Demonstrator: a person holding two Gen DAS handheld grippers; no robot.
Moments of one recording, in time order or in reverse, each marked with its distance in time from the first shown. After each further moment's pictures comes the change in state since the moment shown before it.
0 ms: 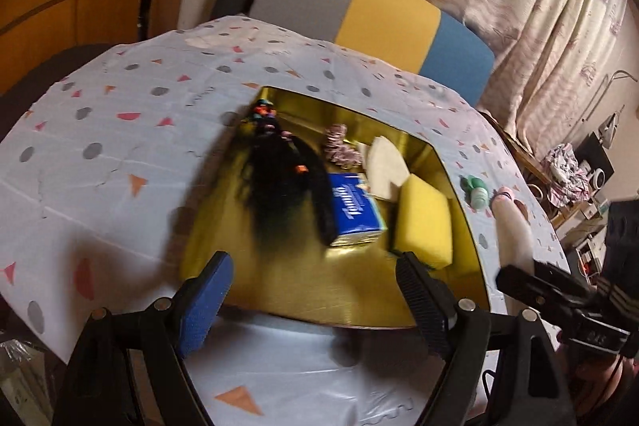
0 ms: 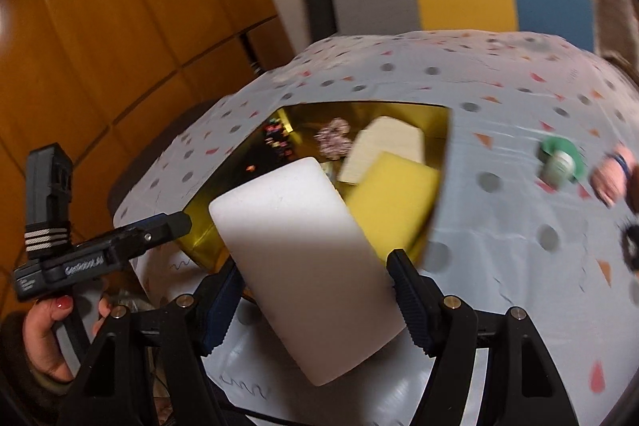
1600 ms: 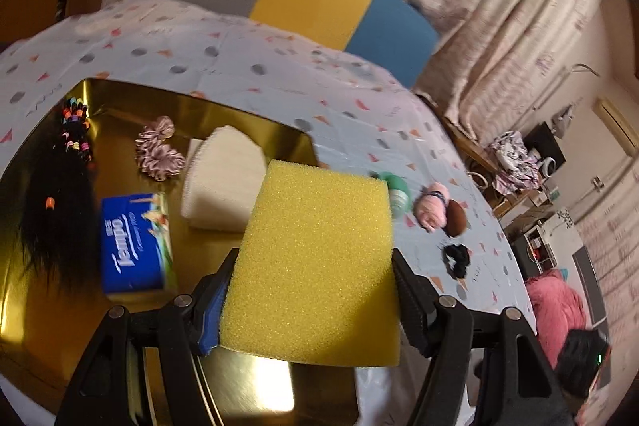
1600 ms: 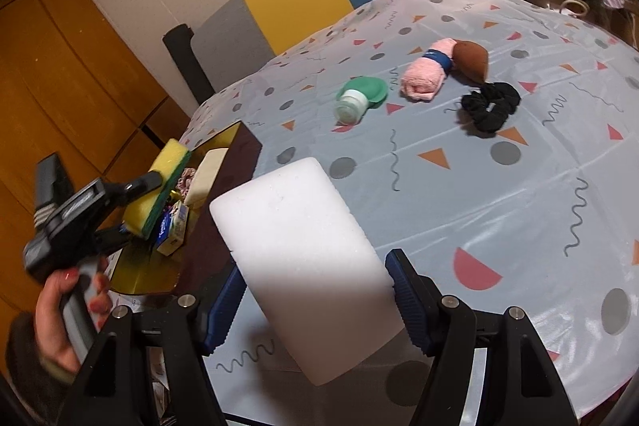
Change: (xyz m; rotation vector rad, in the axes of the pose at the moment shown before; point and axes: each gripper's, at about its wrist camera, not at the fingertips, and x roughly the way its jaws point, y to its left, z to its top) left arm 0.106 -0.133 0.036 0.024 0.091 -0.230; right arm -0.098 -0.157 -0.101 0.460 -0.186 -0.171
